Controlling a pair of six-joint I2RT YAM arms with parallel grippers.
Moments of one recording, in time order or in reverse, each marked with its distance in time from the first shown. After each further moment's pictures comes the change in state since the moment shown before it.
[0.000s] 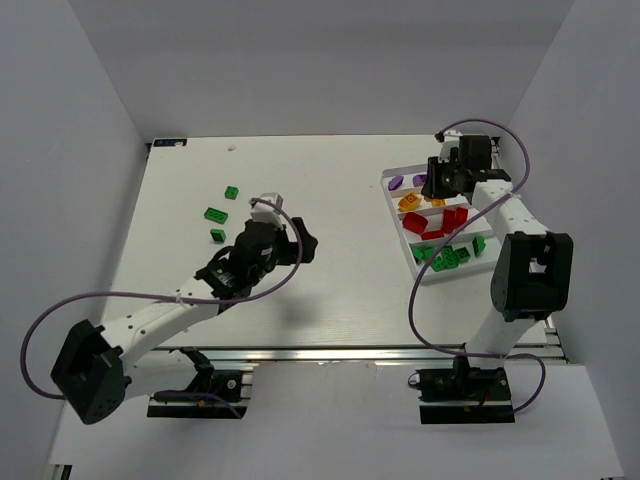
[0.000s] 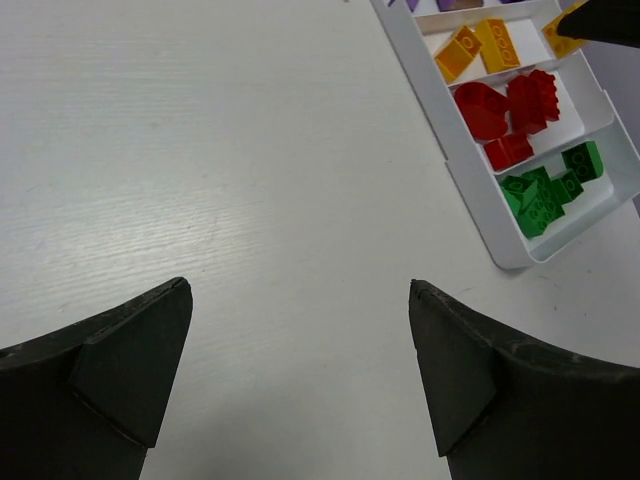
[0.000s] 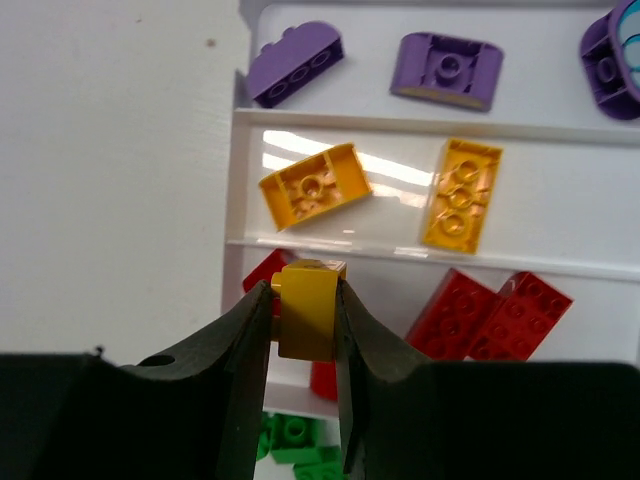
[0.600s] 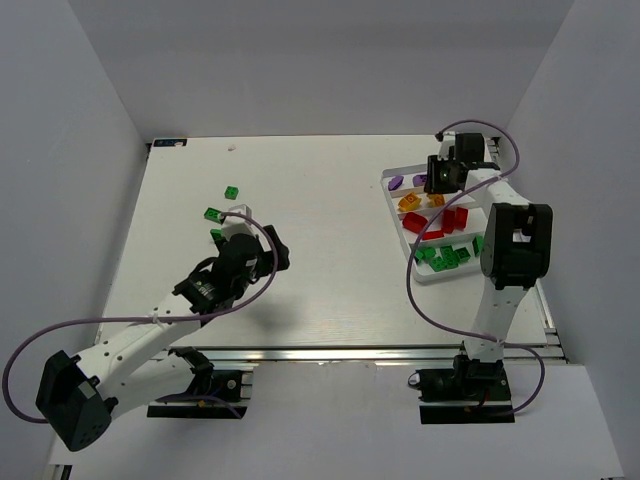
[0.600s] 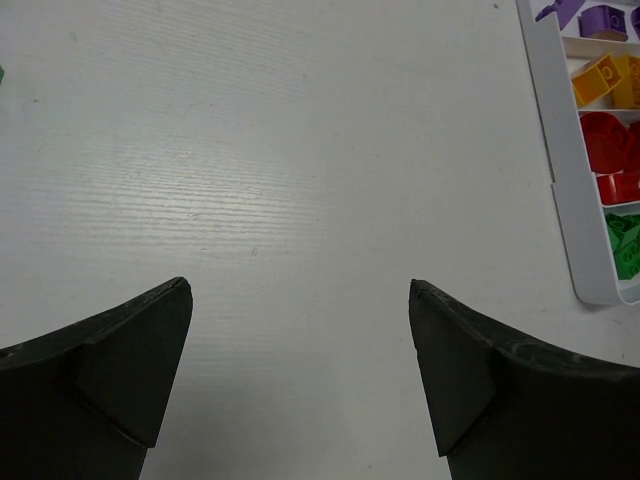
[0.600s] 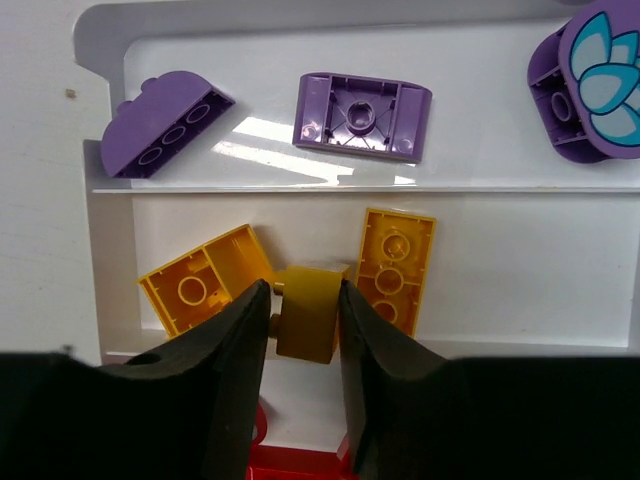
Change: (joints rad) left arm 0.033 -0.210 -0.072 -0.285 -0.184 -0.141; right arm -0.037 0.296 0.192 0.061 0.073 -0.006
